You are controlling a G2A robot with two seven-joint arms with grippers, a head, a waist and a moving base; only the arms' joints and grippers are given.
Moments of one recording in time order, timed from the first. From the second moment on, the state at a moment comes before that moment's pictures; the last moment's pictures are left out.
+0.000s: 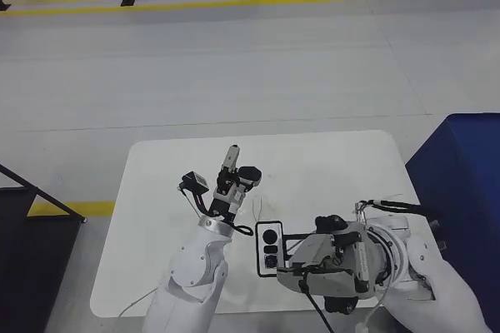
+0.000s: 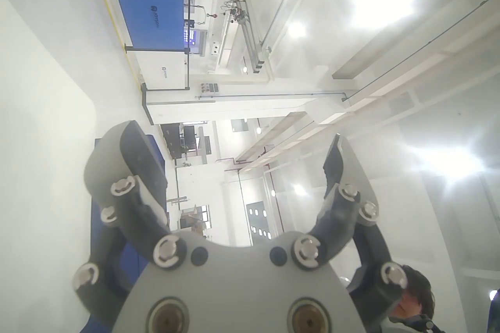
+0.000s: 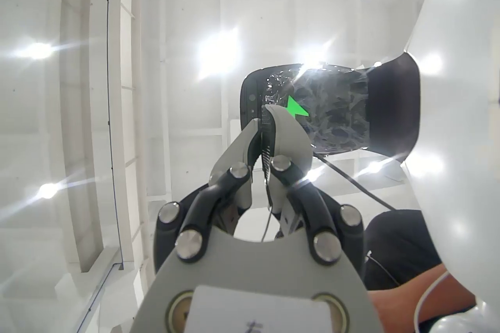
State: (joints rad) left arm 1.36 -1.59 -1.18 -1.76 -0.20 -0.11 -0.08; right arm -1.11 -1.02 1.06 -2.25 2.39 0.76 0.39
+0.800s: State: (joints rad) left arm 1.36 -1.59 -1.18 -1.76 -0.20 -0.11 -0.08; right arm -1.14 -1.01 1.21 -2.28 1.88 0.70 0.55
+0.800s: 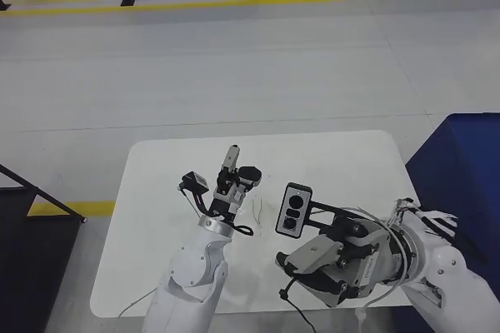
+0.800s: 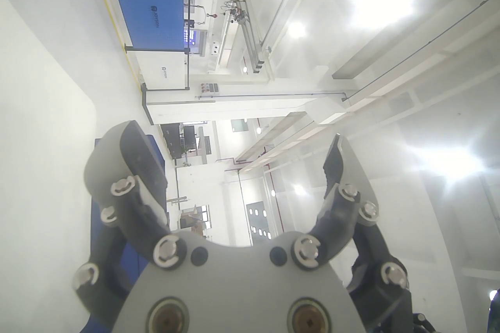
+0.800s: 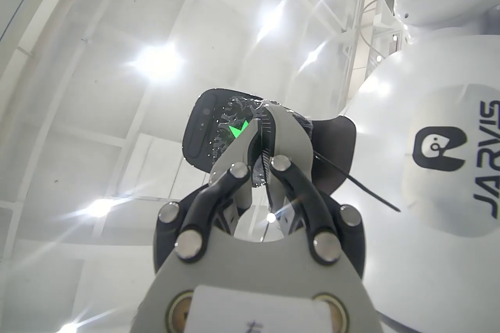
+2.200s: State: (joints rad) left arm 1.34 -1.58 -1.24 -1.79 0.00 -0.27 -0.02; right arm -1.14 -0.96 1.51 -1.91 1.33 0.99 0.21
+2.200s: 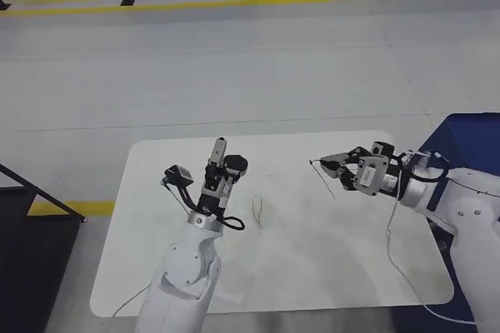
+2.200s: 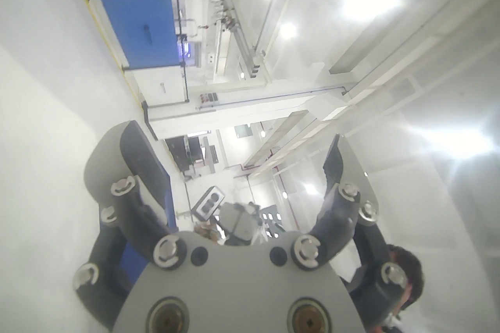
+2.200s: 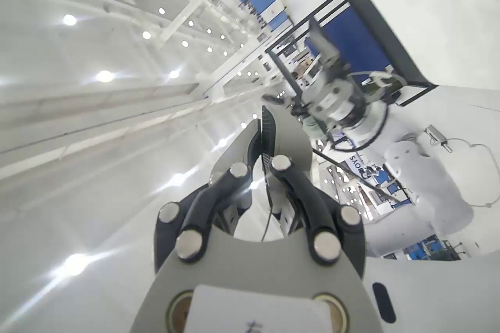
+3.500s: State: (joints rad) left arm 1.33 -1.57 -1.25 -1.77 0.23 -0.43 0.09; right arm -0.66 -1.14 0.84 -1.20 1.10 0.64 0.67
